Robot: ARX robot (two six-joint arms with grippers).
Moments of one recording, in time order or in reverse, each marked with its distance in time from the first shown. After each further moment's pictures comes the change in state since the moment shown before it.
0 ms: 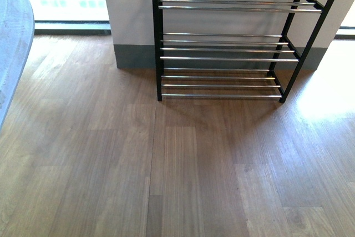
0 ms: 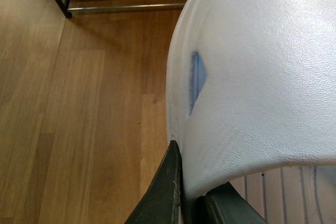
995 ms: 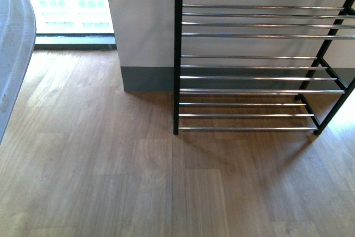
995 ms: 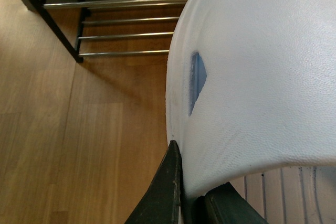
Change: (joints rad) left arm -0.002 -0.001 -0.001 0.000 0.001 -0.002; right arm 0.000 0.000 0.000 0.000 -0.002 0.000
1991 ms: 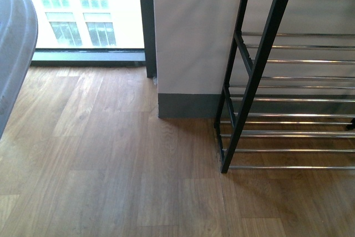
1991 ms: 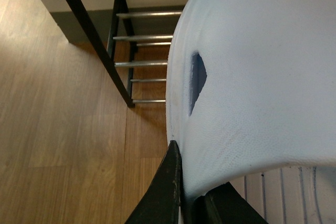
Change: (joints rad) left arm 0.000 0.000 -0.005 0.000 0.000 -0.001; right arm 0.001 0.000 0.000 0.000 -0.001 0.000
